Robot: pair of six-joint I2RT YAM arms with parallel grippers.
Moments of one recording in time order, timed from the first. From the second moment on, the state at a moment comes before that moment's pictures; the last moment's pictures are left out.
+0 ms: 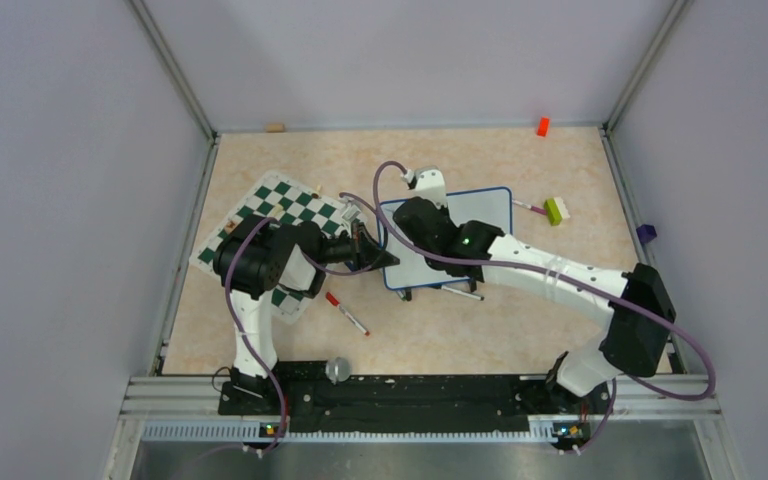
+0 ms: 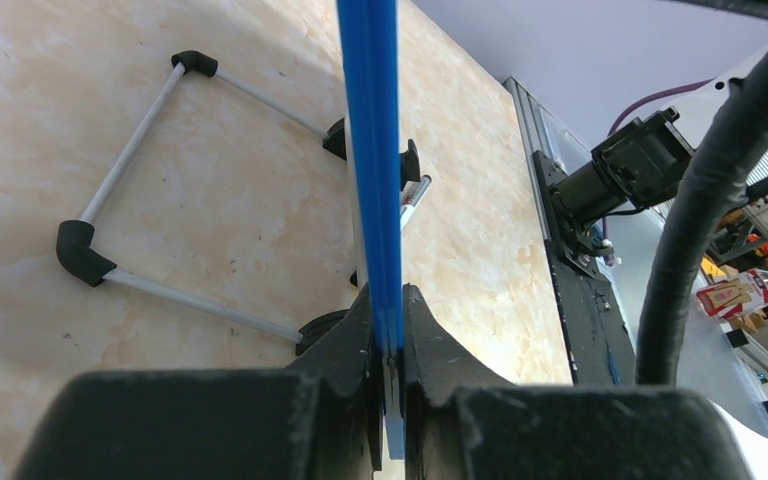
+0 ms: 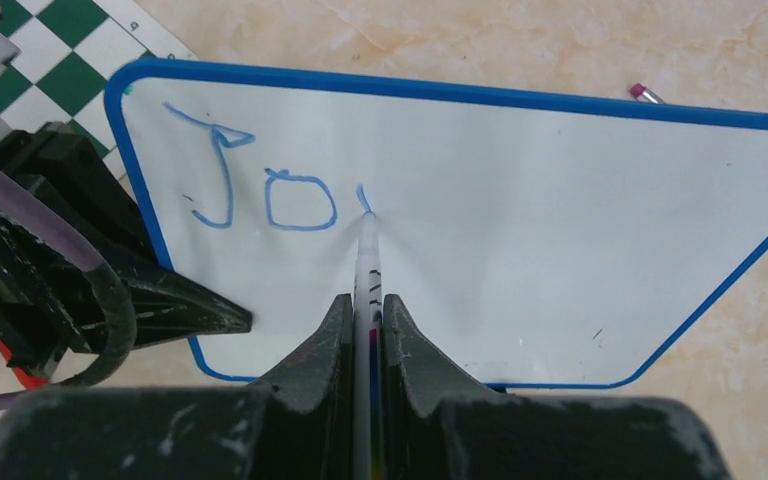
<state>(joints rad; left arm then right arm) -0.33 2.07 0.62 1.52 1.14 -0.72 0.98 1.52 1.28 -0.51 0.70 0.43</state>
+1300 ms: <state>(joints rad) -0.33 2.07 0.62 1.52 1.14 -0.72 0.96 1.54 1.33 -0.57 0.71 0.44</state>
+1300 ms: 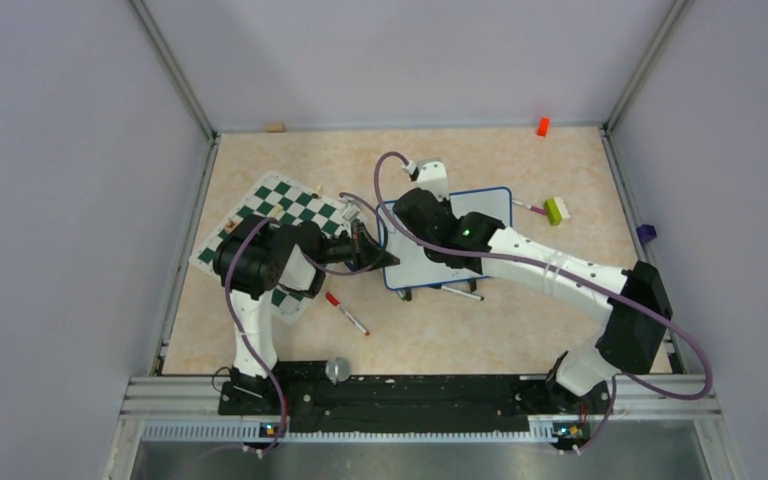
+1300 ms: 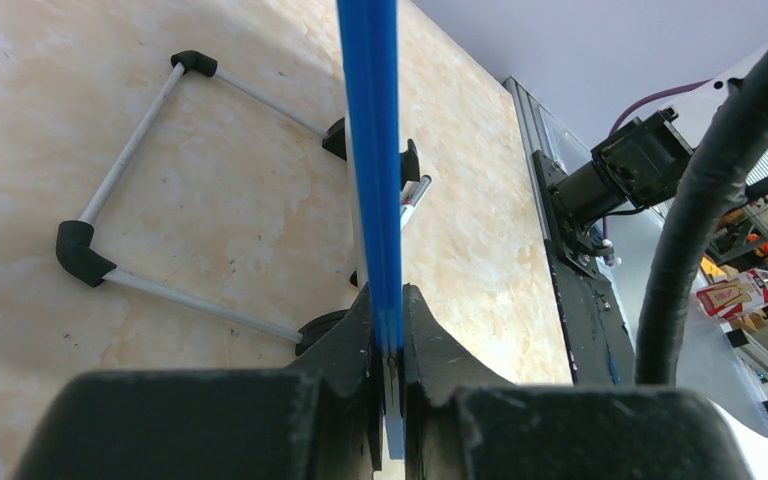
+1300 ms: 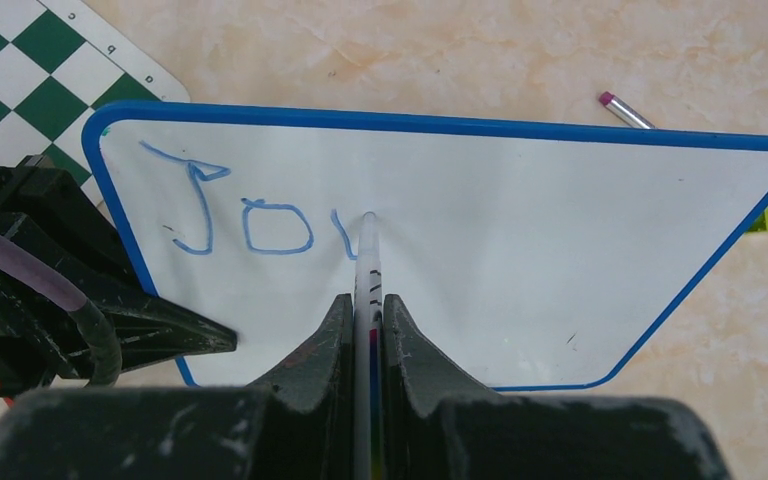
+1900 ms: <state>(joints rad) -0.33 2.07 0.62 1.52 1.13 -0.72 0.96 1.50 1.24 -0.57 0.64 0.47</state>
